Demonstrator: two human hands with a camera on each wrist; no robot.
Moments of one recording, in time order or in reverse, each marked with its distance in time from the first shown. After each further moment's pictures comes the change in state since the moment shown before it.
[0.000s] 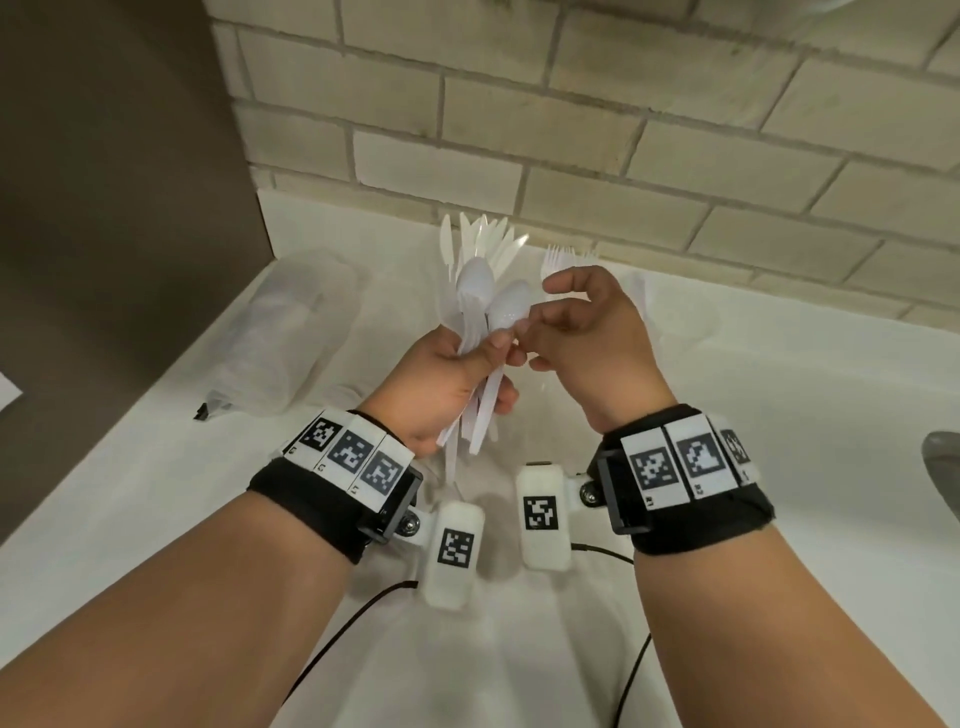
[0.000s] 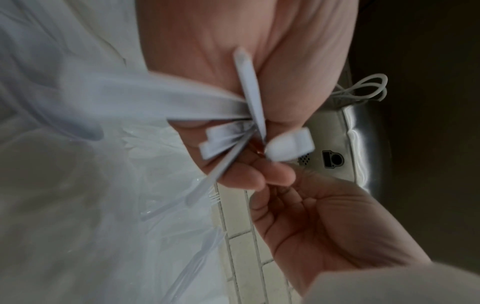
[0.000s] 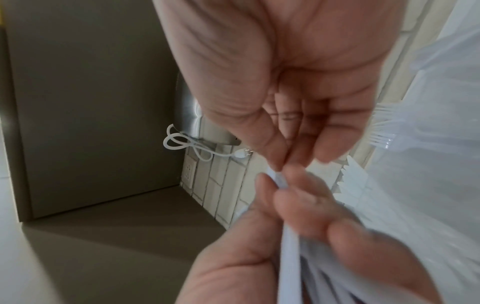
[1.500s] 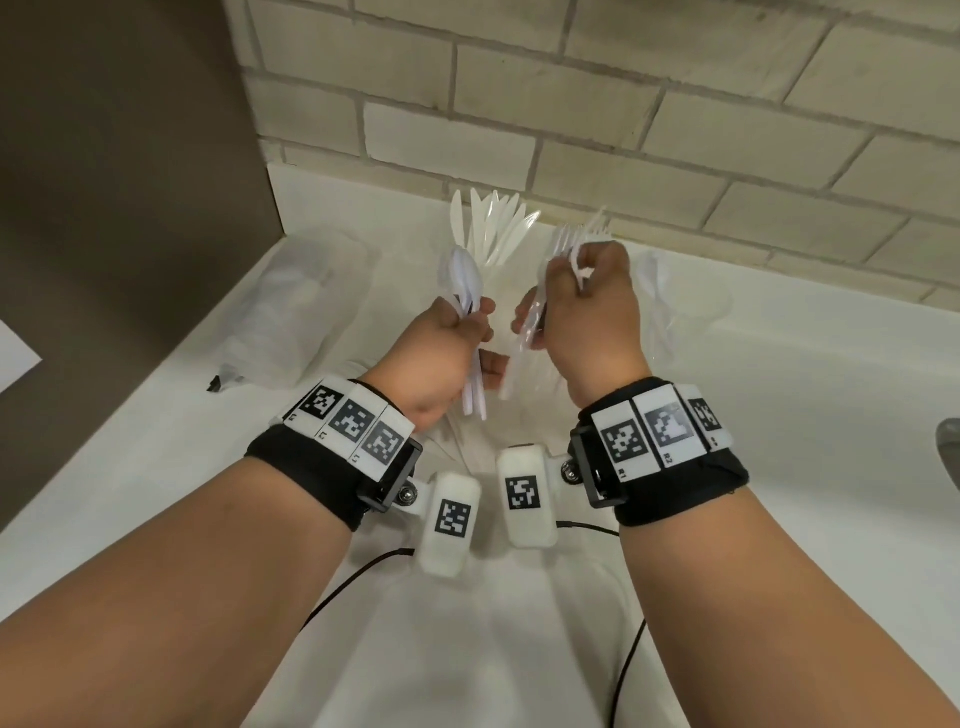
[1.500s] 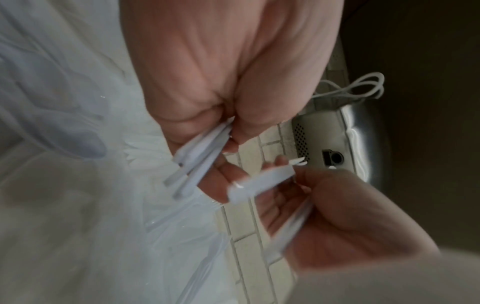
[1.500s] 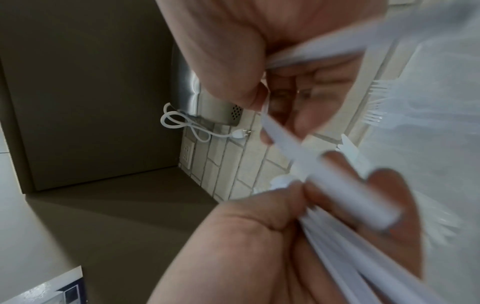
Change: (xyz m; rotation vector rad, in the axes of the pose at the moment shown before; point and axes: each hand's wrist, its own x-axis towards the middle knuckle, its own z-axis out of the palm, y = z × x) left_hand 0.005 -0.005 -0.005 -0.034 0.175 -0.122; right_hand 0.007 0.006 0.021 -0.001 0.191 -0.039
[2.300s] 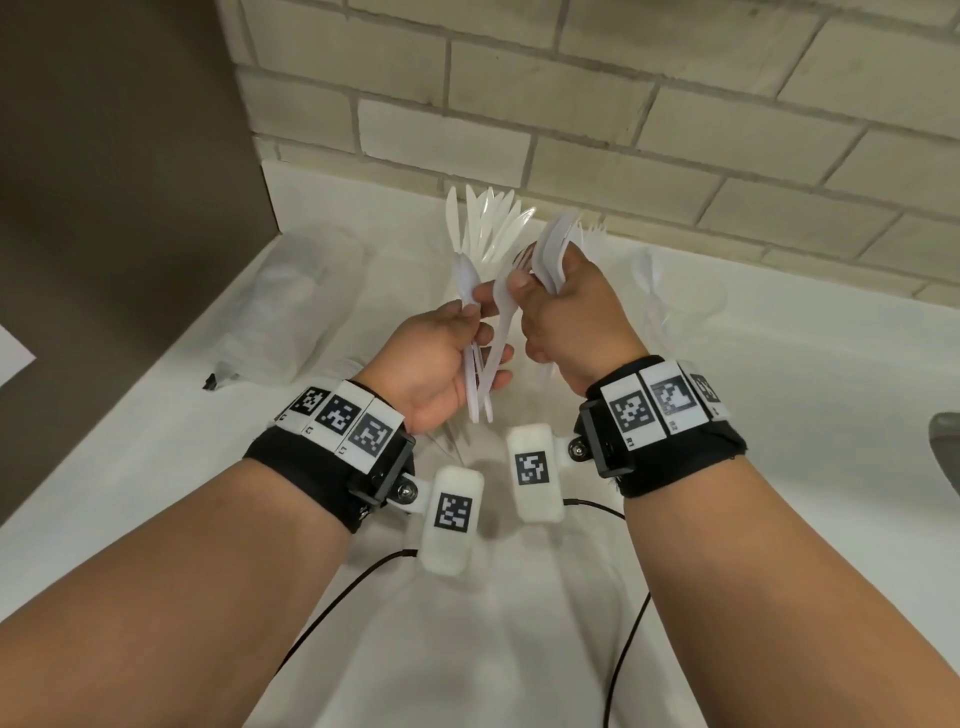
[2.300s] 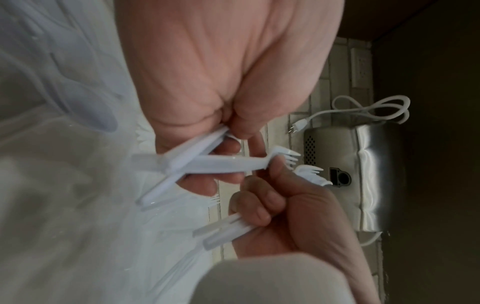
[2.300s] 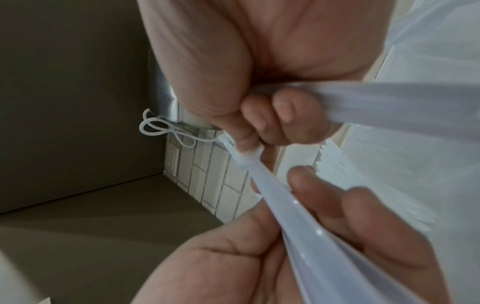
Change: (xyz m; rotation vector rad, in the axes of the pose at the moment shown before) left_hand -0.005 0.000 -0.003 -0.207 -0.139 -0.106; right_hand 0.005 0.003 -0.006 0.061 -0.340 0.079
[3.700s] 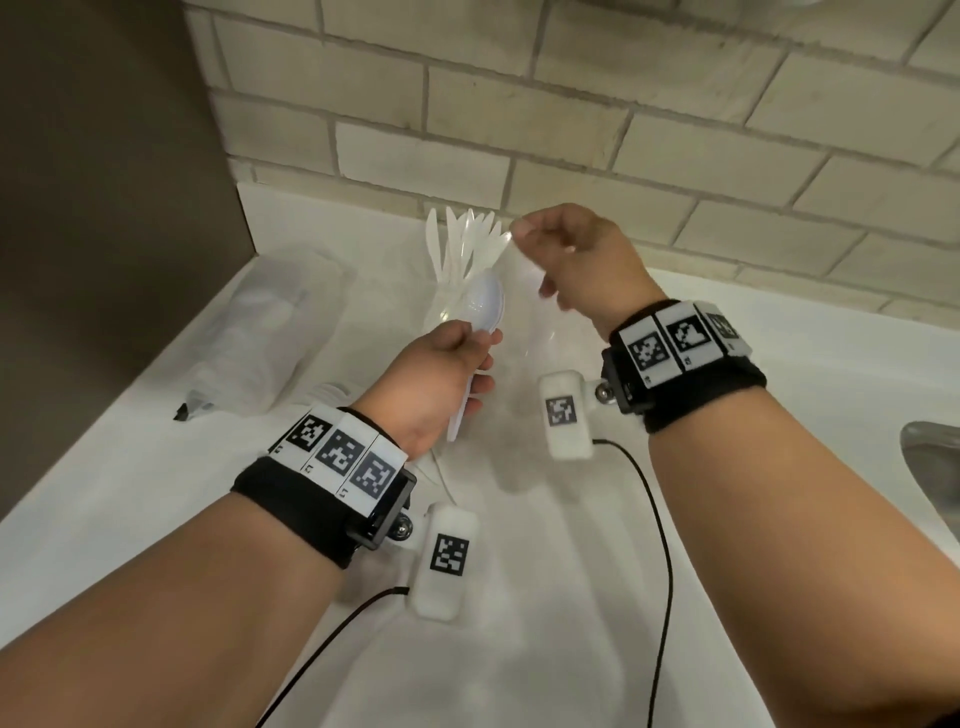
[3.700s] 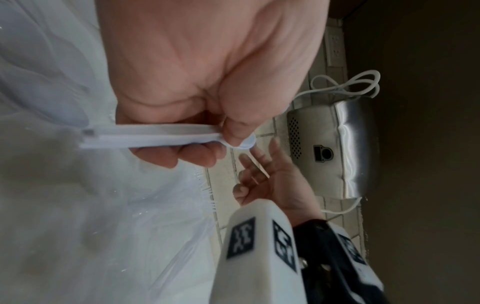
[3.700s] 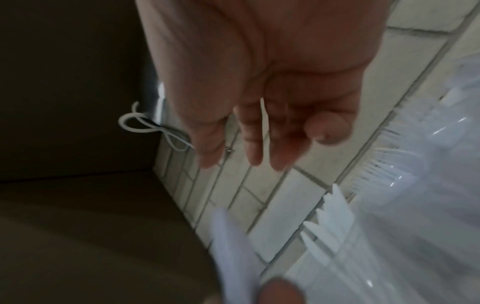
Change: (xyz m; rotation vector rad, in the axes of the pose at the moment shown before) left_hand 0.006 -0.002 0.012 0.354 0.133 0.078; right_hand 0.050 -0.021 -0.040 -0.352 0.126 -0.143
